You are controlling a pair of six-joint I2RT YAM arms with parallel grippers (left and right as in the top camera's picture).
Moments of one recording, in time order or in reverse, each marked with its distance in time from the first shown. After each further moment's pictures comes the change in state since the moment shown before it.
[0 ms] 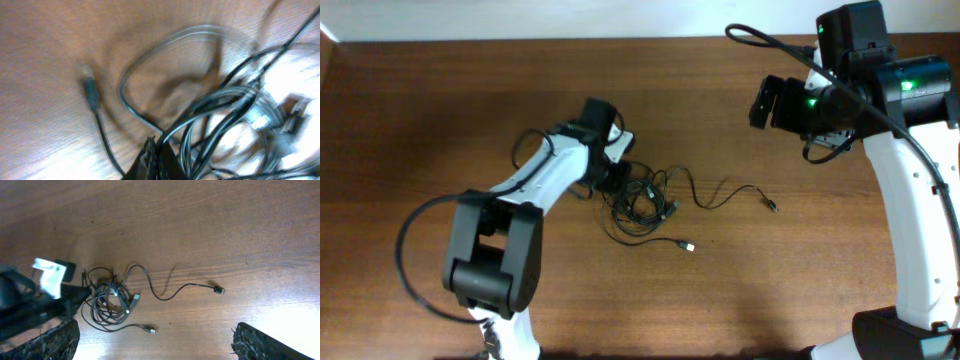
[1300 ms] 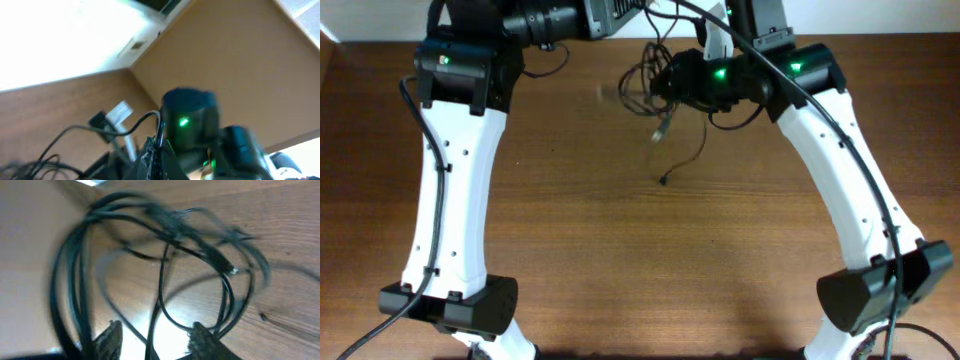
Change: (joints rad) left arm 0.121 -0.132 0.937 0.048 0.762 -0.564; right arm 0.176 0.211 0.001 0.469 -0.454 0.134
